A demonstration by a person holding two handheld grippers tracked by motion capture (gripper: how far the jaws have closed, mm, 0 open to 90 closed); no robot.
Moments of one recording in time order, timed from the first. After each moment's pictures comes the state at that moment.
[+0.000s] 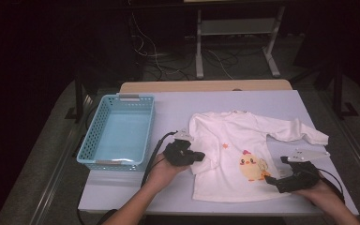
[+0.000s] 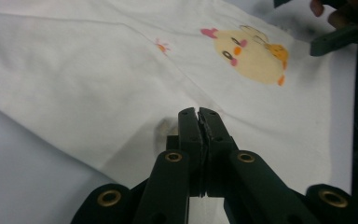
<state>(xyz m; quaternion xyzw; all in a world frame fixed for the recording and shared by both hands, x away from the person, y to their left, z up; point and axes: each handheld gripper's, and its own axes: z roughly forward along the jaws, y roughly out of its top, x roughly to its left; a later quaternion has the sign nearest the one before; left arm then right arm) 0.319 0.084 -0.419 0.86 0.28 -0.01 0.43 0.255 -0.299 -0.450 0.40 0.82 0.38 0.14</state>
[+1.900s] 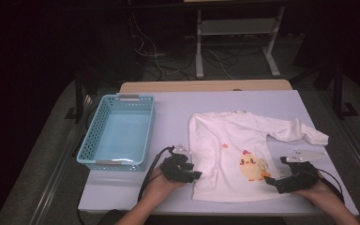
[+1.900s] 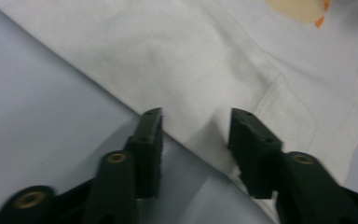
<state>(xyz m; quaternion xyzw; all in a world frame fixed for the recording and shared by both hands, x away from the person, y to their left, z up) 0.292 0.092 -0.446 0.87 0.33 0.01 0.36 0.255 -0.298 -0.452 0.40 0.83 0.37 0.14</state>
